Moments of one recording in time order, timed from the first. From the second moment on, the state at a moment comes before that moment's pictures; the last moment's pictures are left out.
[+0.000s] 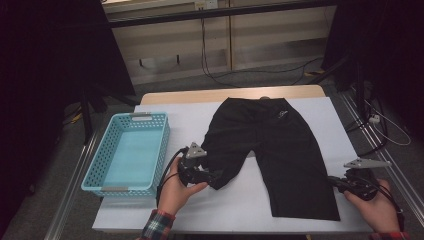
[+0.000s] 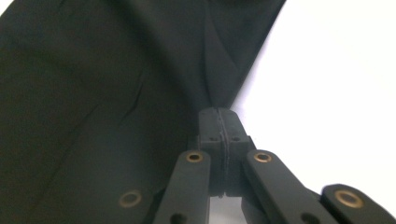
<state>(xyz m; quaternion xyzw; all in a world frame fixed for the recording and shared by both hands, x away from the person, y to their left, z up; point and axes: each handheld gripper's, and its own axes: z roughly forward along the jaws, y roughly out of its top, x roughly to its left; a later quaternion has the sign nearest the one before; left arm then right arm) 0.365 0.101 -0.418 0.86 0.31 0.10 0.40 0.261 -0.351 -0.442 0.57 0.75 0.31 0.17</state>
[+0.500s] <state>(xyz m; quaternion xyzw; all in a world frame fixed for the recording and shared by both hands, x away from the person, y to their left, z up) 0.365 0.101 -0.419 0.86 0.31 0.10 0.40 0.273 -0.281 -0.435 0.49 0.78 0.35 0.16</state>
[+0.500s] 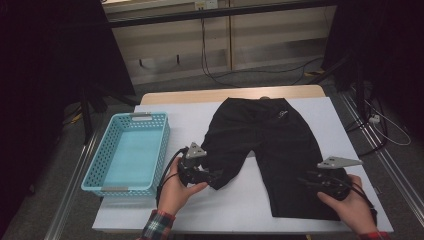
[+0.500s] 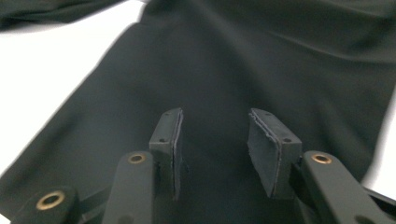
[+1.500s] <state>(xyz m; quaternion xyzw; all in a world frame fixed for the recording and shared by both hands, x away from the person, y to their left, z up) 0.366 0.105 -0.418 0.85 0.32 0.10 0.40 0.274 -0.204 -0.447 0.41 0.83 0.35 0.12</state>
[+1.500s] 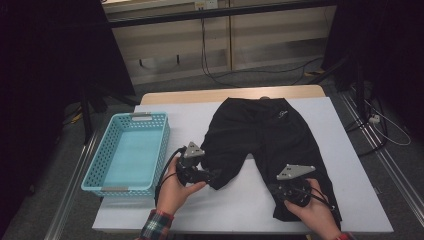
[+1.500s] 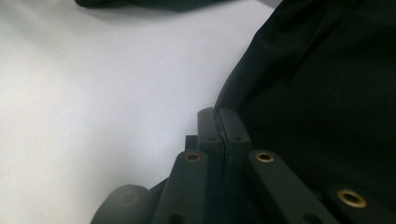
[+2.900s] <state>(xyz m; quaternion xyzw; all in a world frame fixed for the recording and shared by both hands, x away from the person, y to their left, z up) 0.366 0.101 -0.420 0.86 0.31 0.10 0.40 0.288 -0.196 -0.450 0.40 0.83 0.36 0.15</state>
